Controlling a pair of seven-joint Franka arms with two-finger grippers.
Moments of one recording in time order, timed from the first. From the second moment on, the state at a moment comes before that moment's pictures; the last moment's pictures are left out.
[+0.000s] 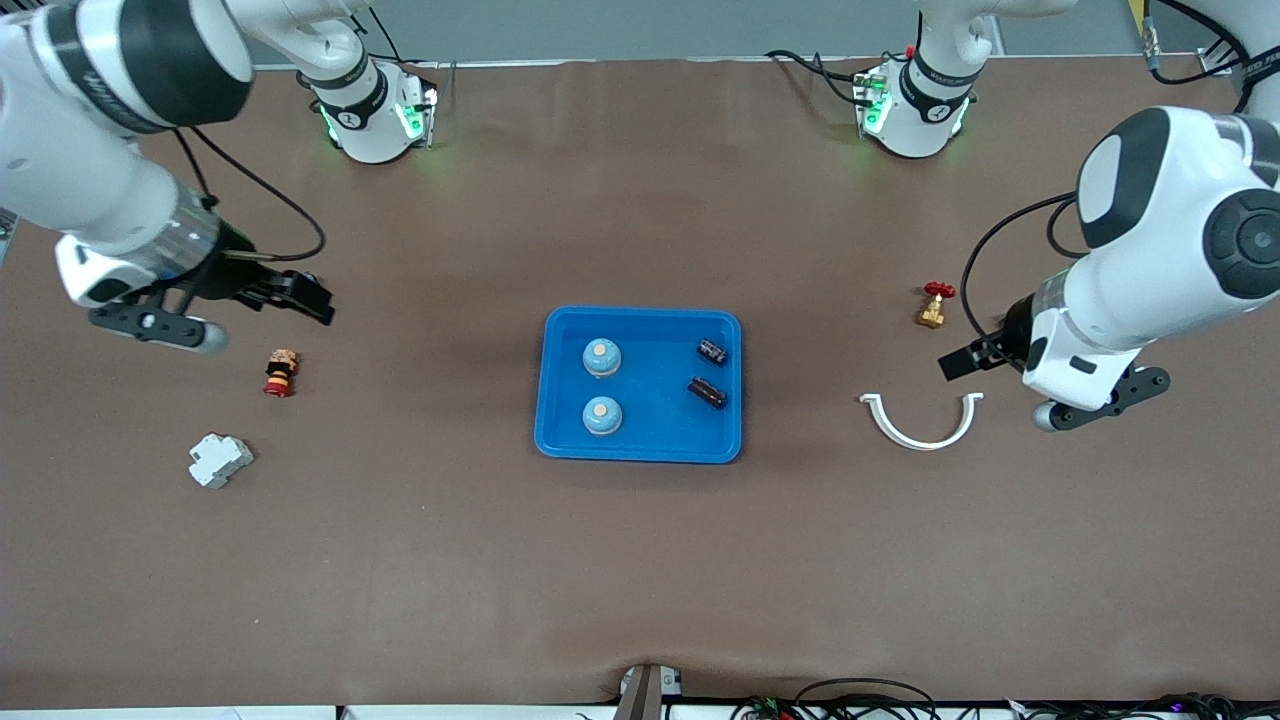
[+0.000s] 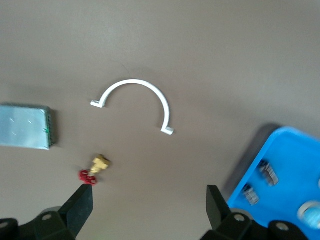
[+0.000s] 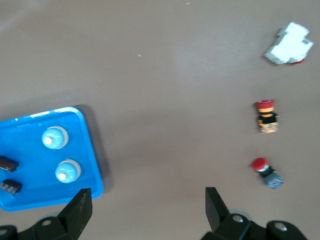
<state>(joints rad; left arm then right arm) -0.13 0.28 -0.09 -1.54 -0.03 1.71 -0.65 0.23 0.04 -0.02 -1.77 0.10 1.80 0.45</state>
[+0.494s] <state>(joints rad) -0.28 0.39 -0.09 -1.54 -0.03 1.90 -1.05 0.43 0.19 -0.01 -1.80 0.10 2.01 0.76</state>
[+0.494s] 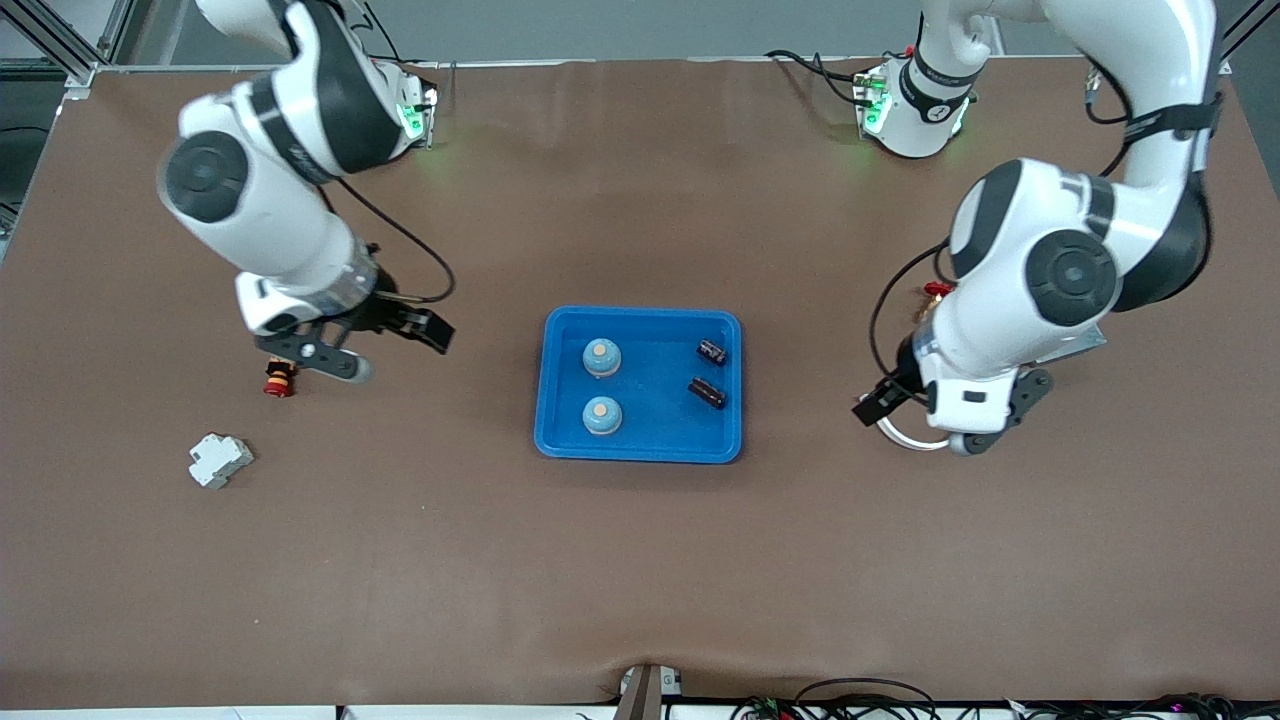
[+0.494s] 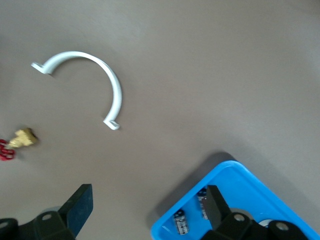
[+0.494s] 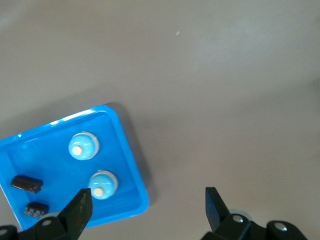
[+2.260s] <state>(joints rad) -0.51 0.74 -0.09 -1.45 -0.06 2.20 -1.50 0.65 0.80 -0.03 -1.41 0.07 2.23 1.23</state>
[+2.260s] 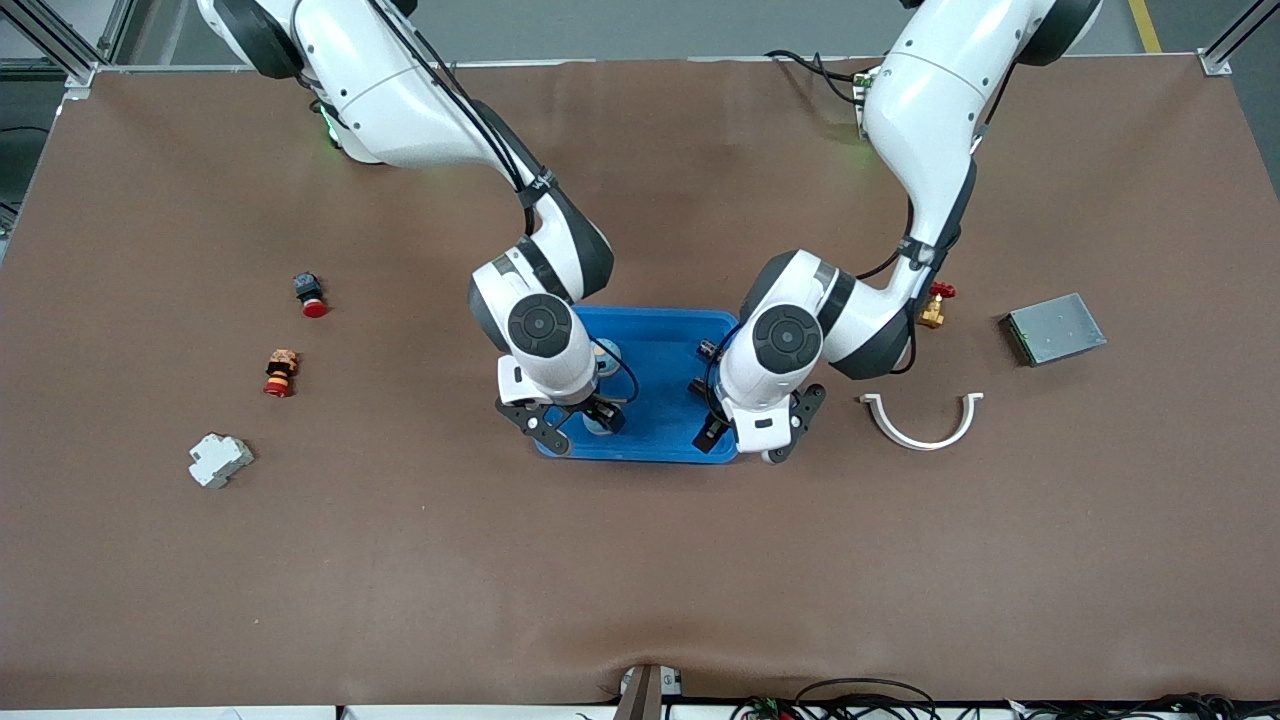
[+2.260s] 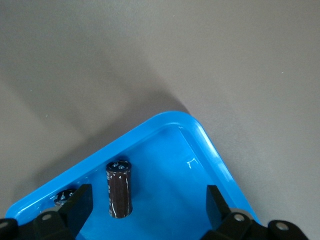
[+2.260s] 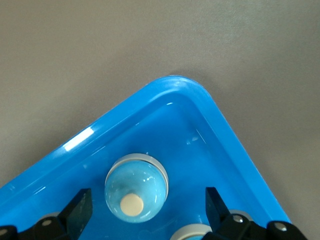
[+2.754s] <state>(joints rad) -0.52 0.77 -0.09 -1.45 -0.06 2.21 -1.55 0.65 0.86 -0.03 -1.39 0.05 2.27 1.26</state>
